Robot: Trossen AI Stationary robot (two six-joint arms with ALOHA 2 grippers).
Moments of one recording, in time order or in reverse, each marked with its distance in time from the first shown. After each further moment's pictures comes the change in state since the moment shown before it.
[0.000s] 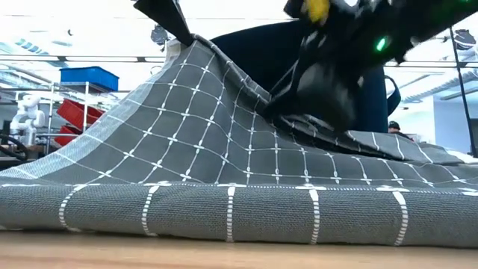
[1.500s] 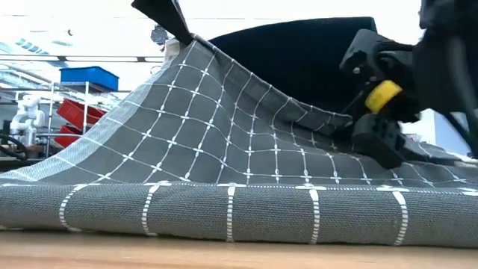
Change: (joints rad) left arm -0.011 0.000 0.000 -0.001 0.007 0.024; right arm 0.050 0.079 0.000 -0.968 0.133 1.055
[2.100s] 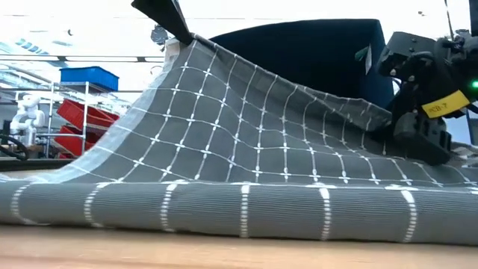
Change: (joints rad) left arm 0.000 0.000 0.000 0.000 0.000 -0.003; right arm 0.089 0.000 -0.033 -0.362 -0.164 0.388
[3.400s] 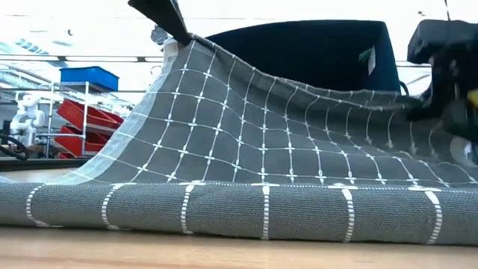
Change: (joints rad) left arm 0.000 0.000 0.000 0.000 0.045 0.007; right arm 0.100 -0.038 0.023 -0.207 -0.190 0.016
